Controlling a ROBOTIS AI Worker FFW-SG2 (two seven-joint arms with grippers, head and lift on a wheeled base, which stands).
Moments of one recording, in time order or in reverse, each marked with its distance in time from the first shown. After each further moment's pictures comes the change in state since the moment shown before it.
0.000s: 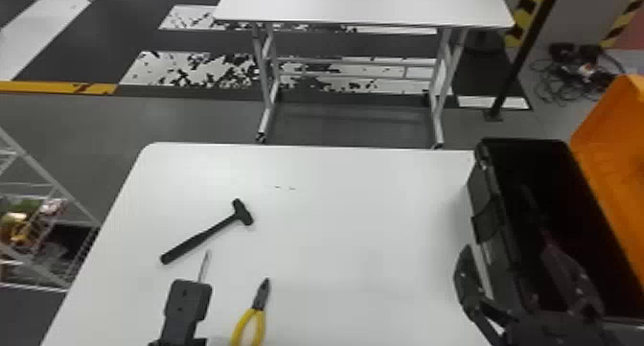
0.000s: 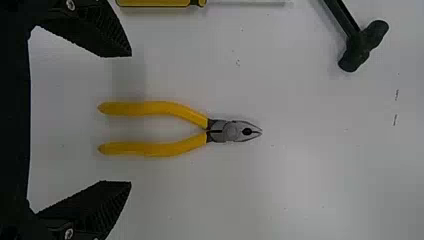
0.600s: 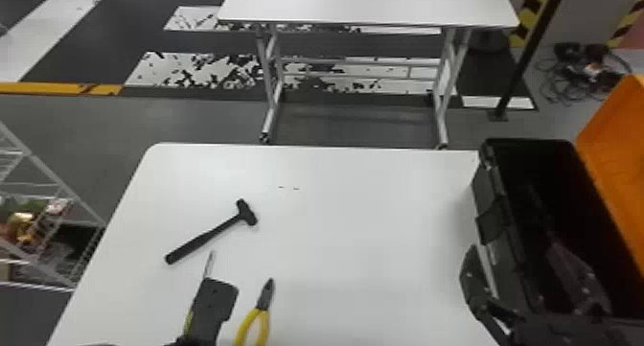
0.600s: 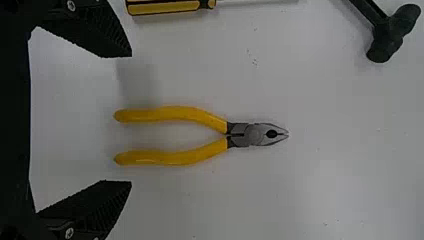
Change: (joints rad) left arm -0.081 -0.017 -0.099 -0.001 -0.090 0.187 0.110; right arm -0.009 -0.021 -0.008 0.002 -0.015 0.010 0.000
